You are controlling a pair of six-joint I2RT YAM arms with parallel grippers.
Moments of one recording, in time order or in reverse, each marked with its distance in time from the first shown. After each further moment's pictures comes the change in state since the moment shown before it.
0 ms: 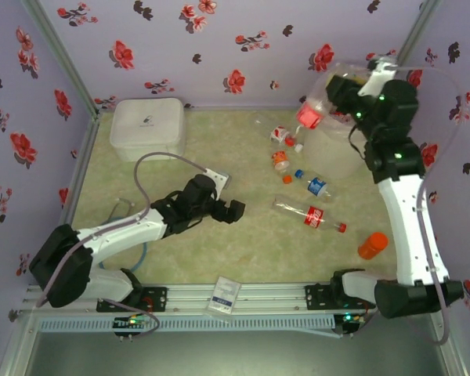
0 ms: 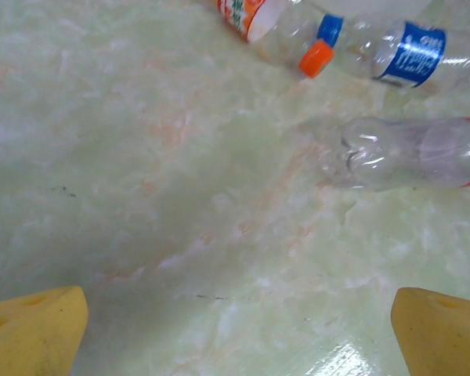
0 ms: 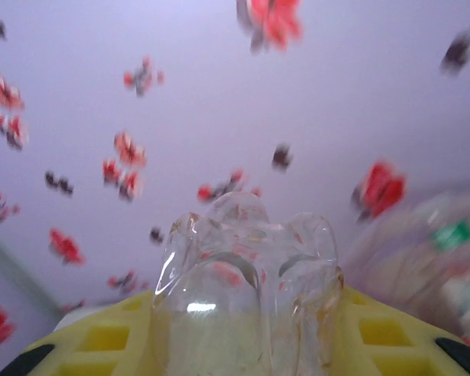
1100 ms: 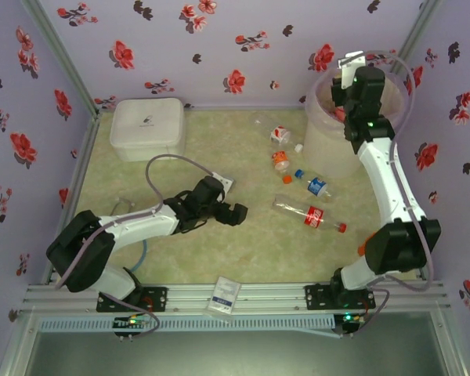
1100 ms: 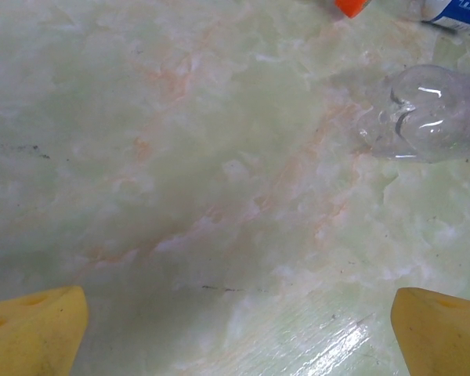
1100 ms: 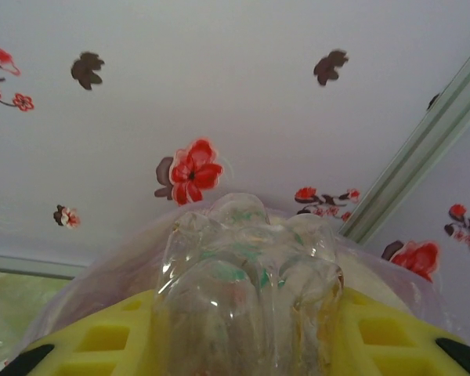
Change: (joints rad) left arm 0.002 0.125 0.010 0.023 0.013 -0.022; right arm -0.034 0.323 0.016 0.117 0.333 -0.610
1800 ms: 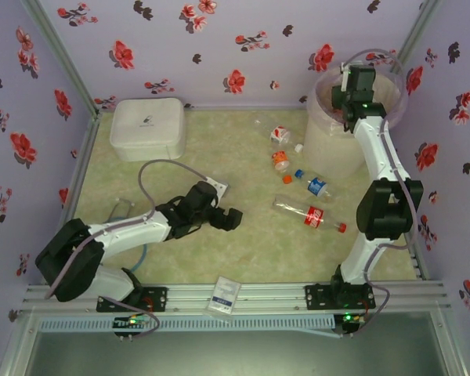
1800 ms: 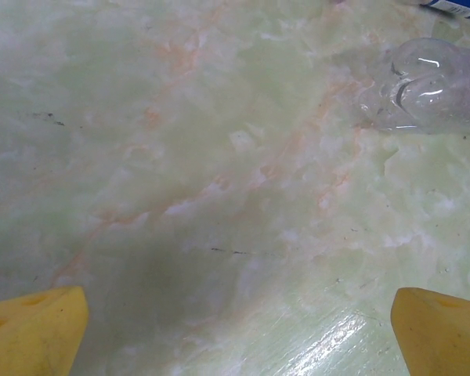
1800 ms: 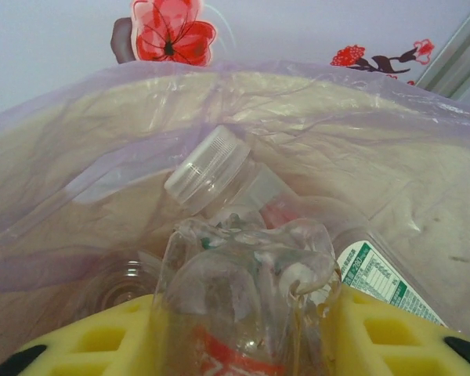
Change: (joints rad) left arm 0.002 -0.092 -0.080 0.004 0.003 0.000; right arm -0.072 0.288 0.169 -0.167 -0.042 0.176
